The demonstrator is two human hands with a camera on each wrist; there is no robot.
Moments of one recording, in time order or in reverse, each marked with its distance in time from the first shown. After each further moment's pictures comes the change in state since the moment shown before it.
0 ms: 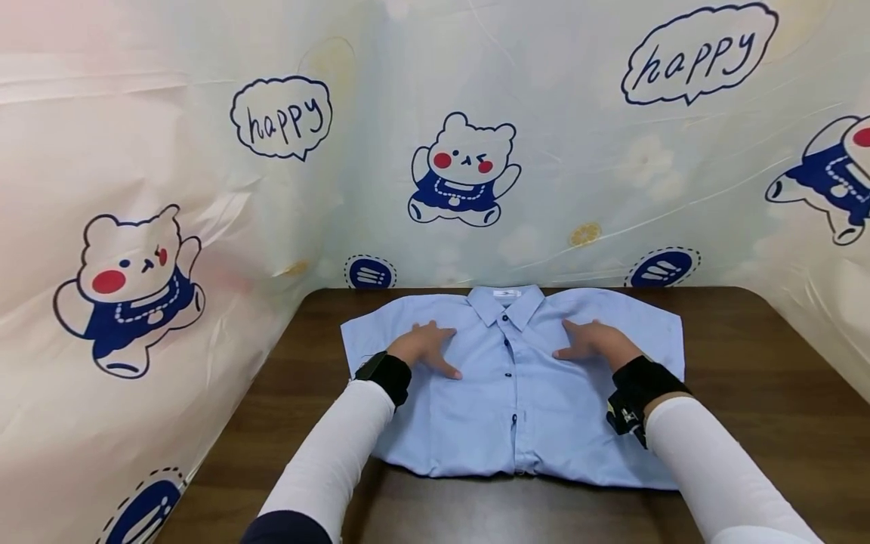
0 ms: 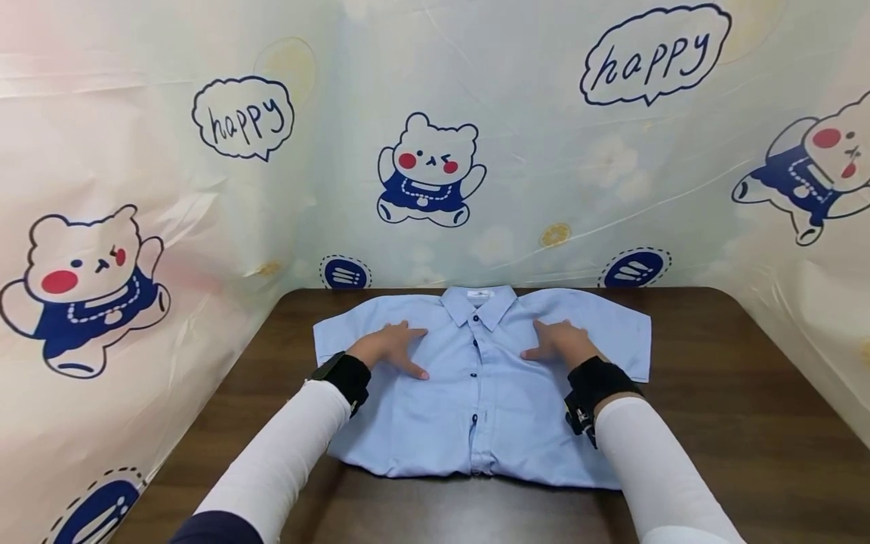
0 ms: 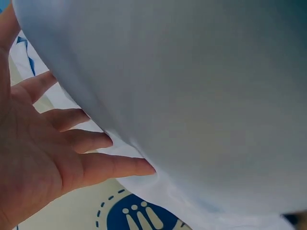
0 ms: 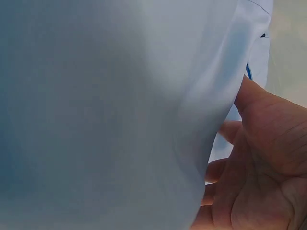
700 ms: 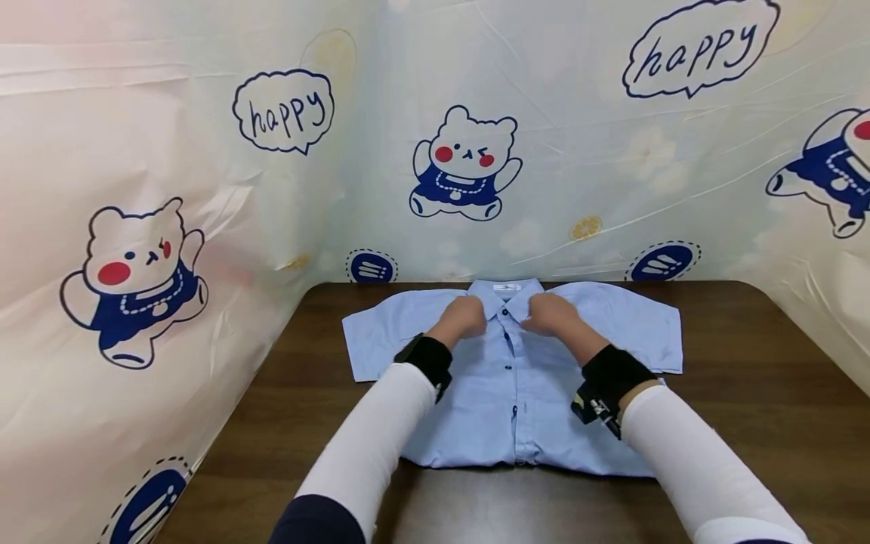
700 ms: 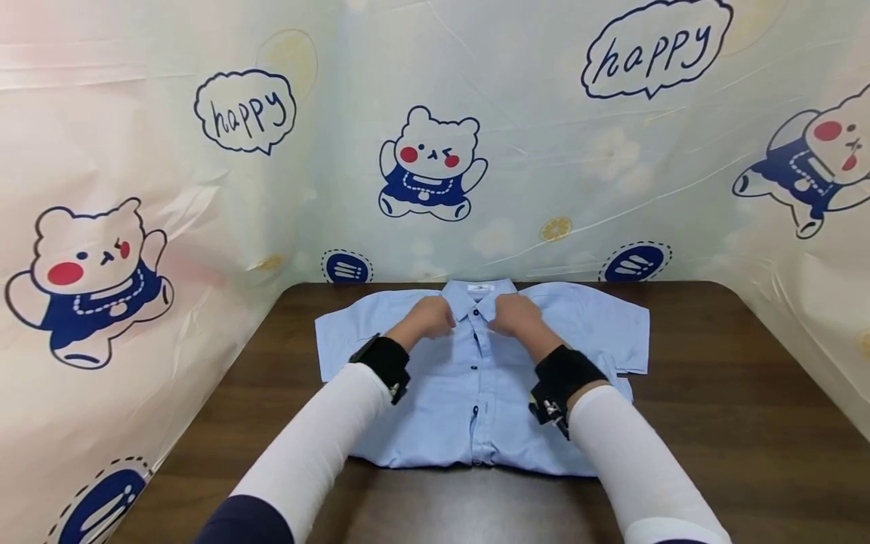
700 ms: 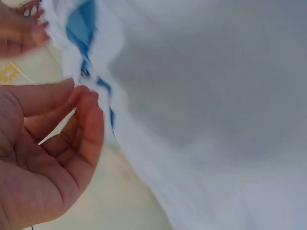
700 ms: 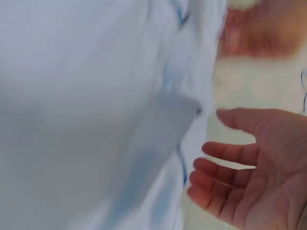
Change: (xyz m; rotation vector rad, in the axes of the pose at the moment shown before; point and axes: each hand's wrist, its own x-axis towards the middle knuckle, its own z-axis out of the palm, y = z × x) left_hand 0.020 0.072 -0.024 0.020 0.211 -0.020; right_hand -0.007 -0.073 -0.014 -0.076 0.322 -0.170
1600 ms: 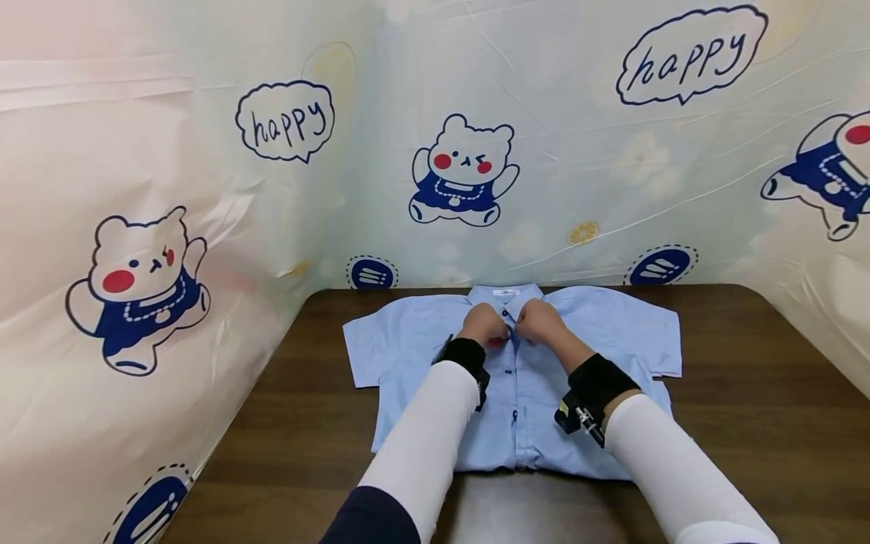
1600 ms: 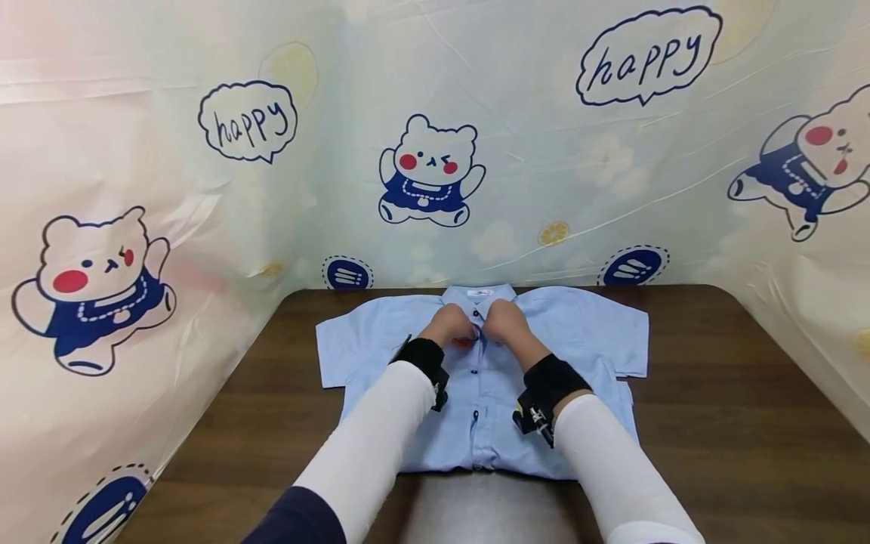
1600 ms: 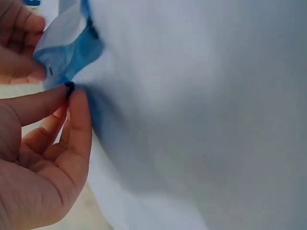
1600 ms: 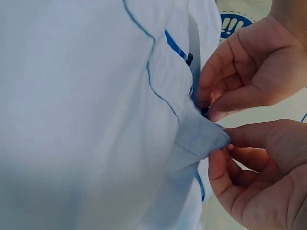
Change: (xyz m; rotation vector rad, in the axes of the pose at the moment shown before) left_hand 0.017 0.033 0.019 -0.588 0.057 -0.237; right_hand 0.003 -0.013 0.014 0.270 0.105 -0.004
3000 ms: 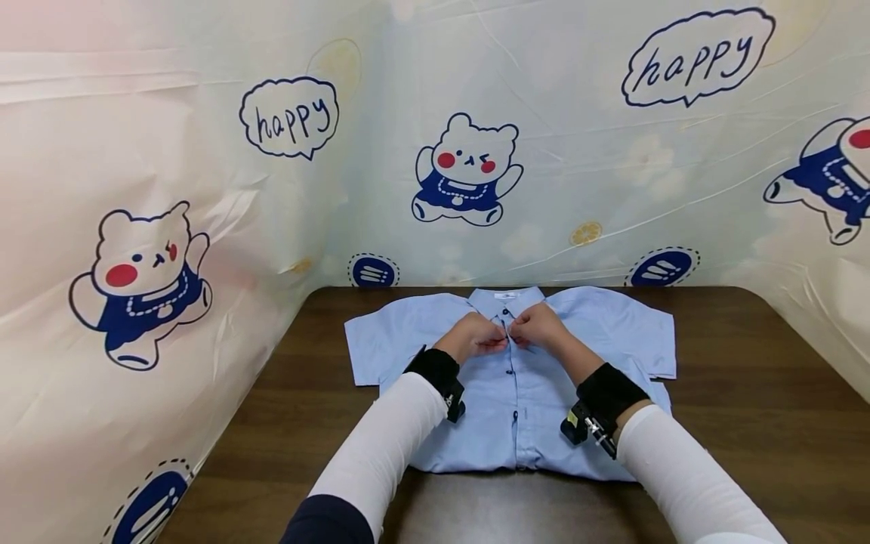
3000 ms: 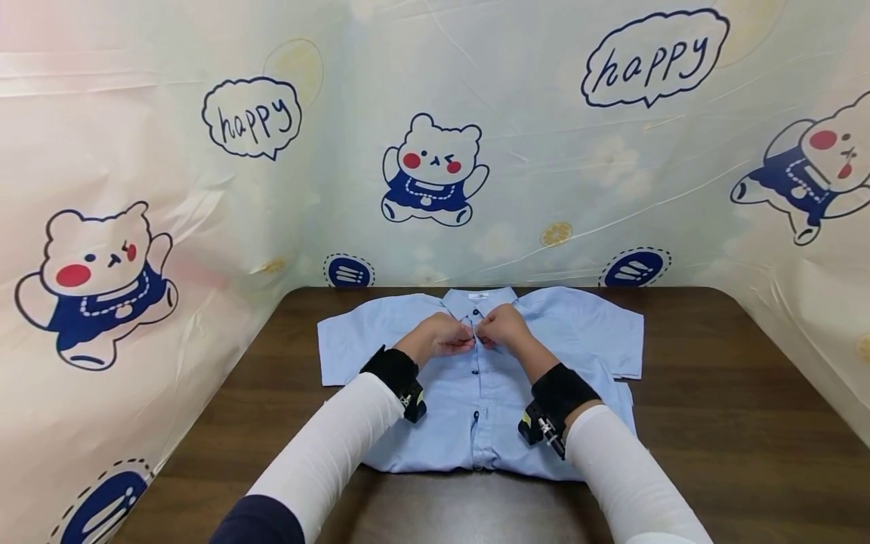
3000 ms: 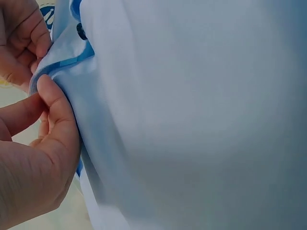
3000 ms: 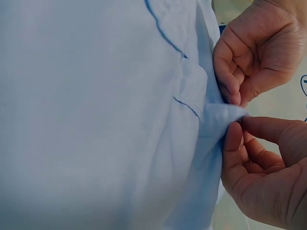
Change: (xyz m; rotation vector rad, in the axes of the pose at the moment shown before) left_hand -0.009 -0.021 -0.009 -0.834 -0.294 -0.194; right_hand -0.009 0.000 0.010 0.417 0.013 0.066
